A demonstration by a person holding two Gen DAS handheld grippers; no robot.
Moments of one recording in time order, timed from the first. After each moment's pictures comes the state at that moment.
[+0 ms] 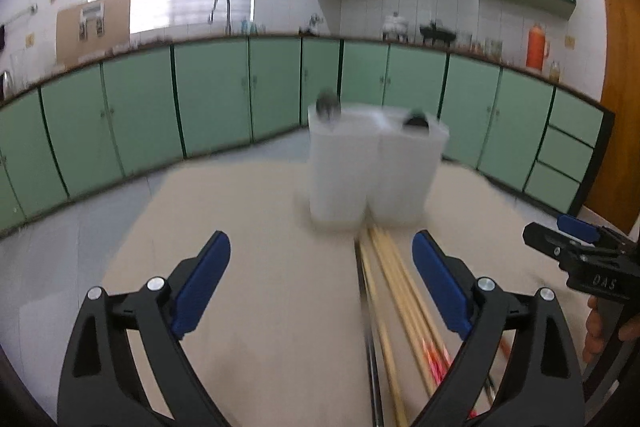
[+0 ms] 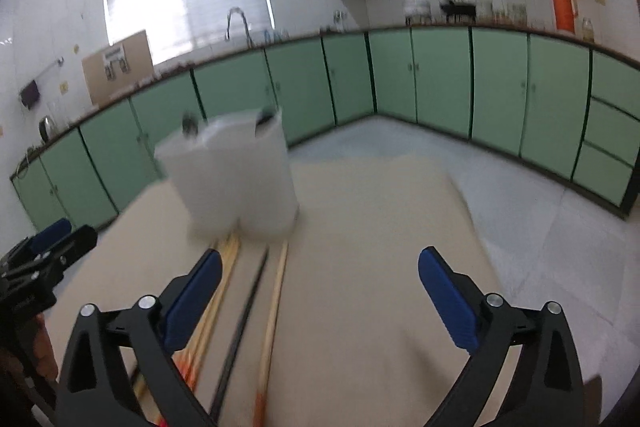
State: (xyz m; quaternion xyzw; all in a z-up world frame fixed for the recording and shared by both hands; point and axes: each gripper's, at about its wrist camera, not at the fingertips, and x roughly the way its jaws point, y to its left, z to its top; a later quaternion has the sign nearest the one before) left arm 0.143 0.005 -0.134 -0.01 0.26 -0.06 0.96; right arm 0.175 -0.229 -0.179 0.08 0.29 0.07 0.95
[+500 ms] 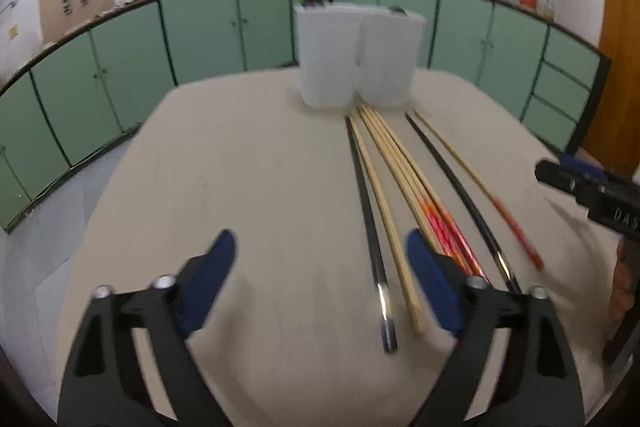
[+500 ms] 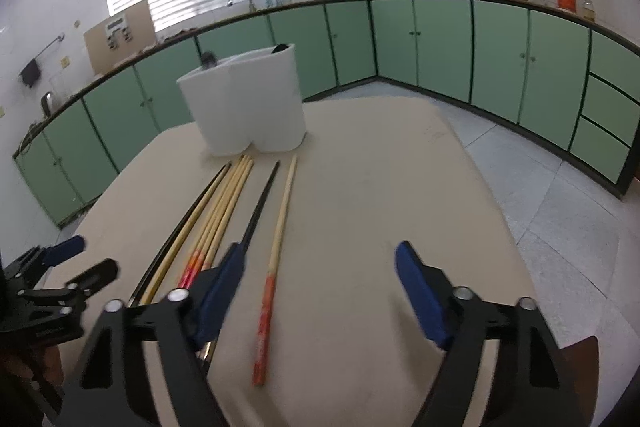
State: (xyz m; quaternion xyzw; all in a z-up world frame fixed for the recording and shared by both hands) left arm 0.095 0.001 -0.178 0.04 0.37 -0.07 0.93; right arm 0.119 -0.220 -0.200 0.06 0.33 0.09 0.94
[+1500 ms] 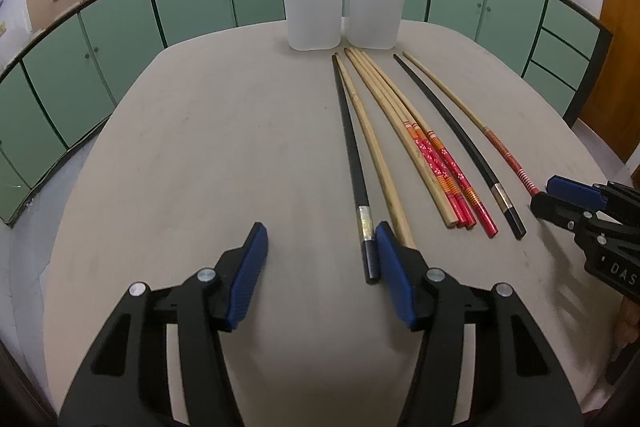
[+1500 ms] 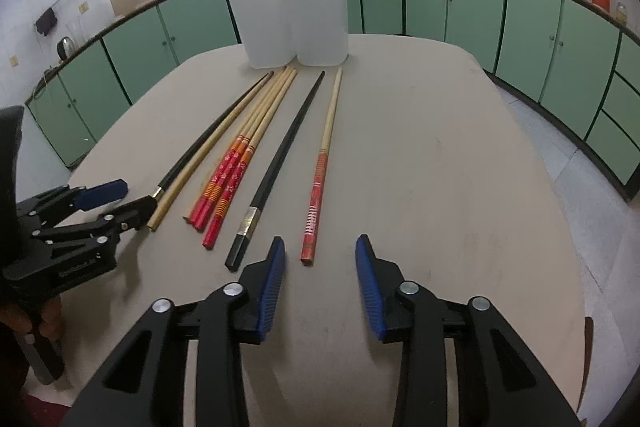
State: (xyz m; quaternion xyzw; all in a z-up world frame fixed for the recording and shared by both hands) left arm 0.077 -0.009 -0.200 0.05 0.42 -0.07 0.90; right arm 0.085 -0.196 -0.234 0.02 0.40 0.11 0.91
